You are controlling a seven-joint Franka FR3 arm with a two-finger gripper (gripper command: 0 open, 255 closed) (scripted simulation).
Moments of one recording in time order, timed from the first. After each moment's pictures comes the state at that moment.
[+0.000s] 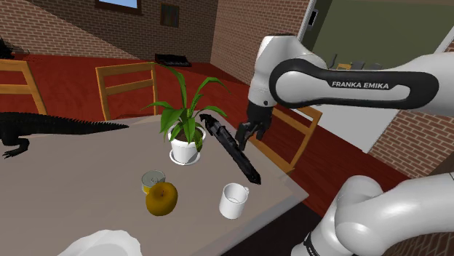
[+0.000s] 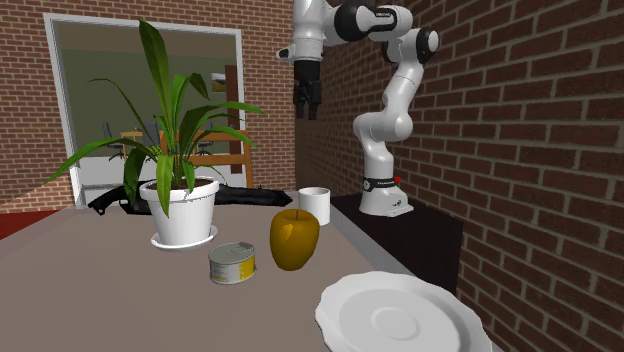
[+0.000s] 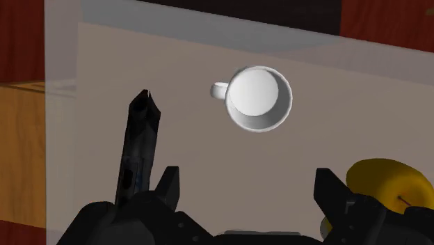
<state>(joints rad) 0.10 -0.63 0.10 -2.44 -0.01 1.80 0.22</state>
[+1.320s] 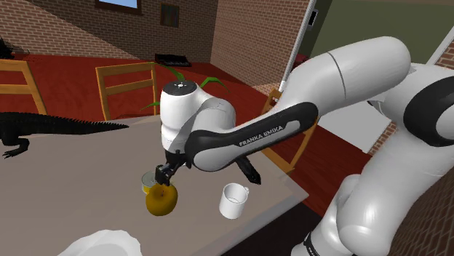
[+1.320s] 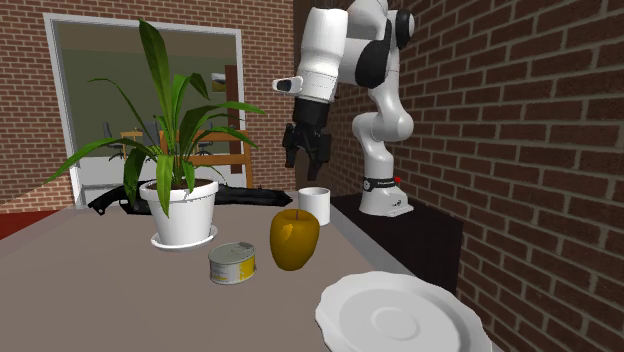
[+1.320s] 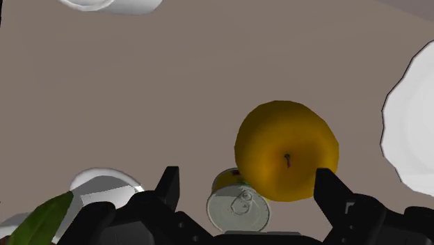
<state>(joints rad) 0.18 -0.01 0.41 -2.20 -0.23 2.22 0.59</state>
